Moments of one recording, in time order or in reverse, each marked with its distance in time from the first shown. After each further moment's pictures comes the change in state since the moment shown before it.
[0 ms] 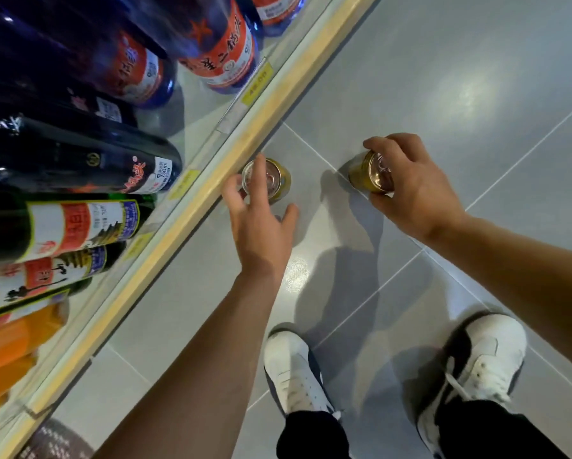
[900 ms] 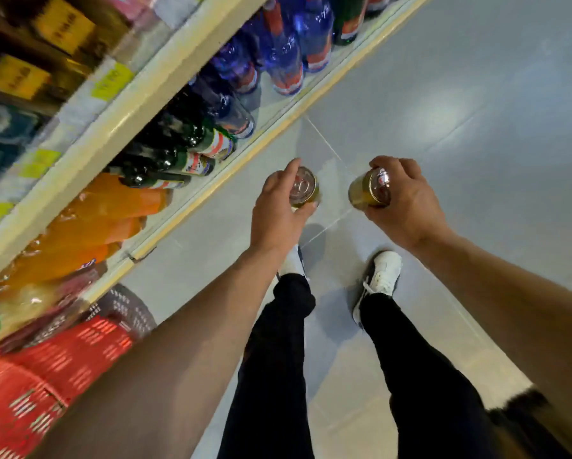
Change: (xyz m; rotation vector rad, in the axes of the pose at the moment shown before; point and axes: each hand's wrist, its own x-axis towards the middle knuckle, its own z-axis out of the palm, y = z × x) left_hand -0.181 0.150 -0.255 -0.054 -0.279 -0.003; right_hand -0.218 -0.204 -0.227 0.048 -0.089 0.133
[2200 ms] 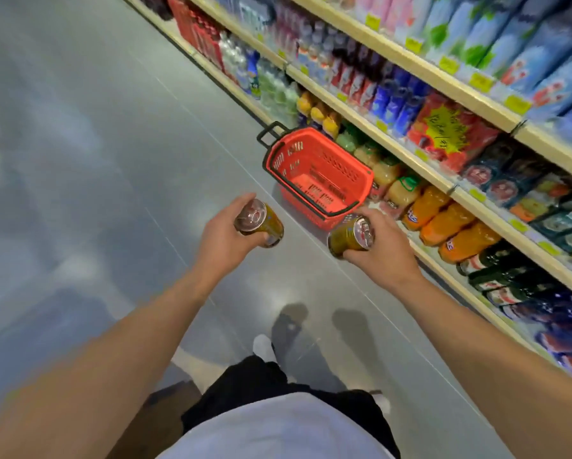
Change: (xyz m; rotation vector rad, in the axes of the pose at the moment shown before) left_hand -0.910 -0.135 -0.152 -0.564 1.293 -0.703; right_hand -0.668 -0.367 0.113 -0.380 -0.690 -1.209
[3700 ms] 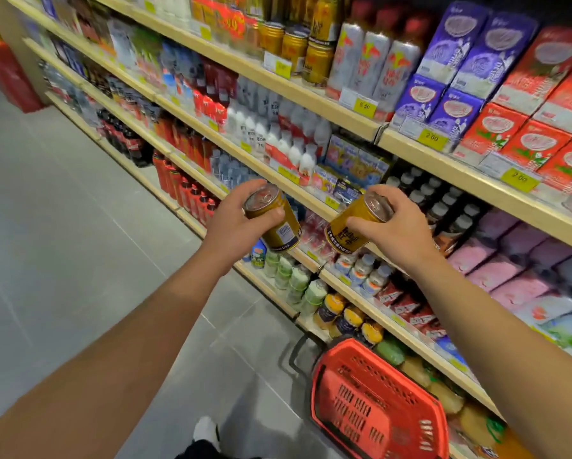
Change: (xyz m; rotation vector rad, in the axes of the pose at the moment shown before) left_hand 0.753 0.038 -0.322 -0.536 -0.084 0.231; right_hand 0.697 -0.414 0.001 0.142 0.361 -0.097
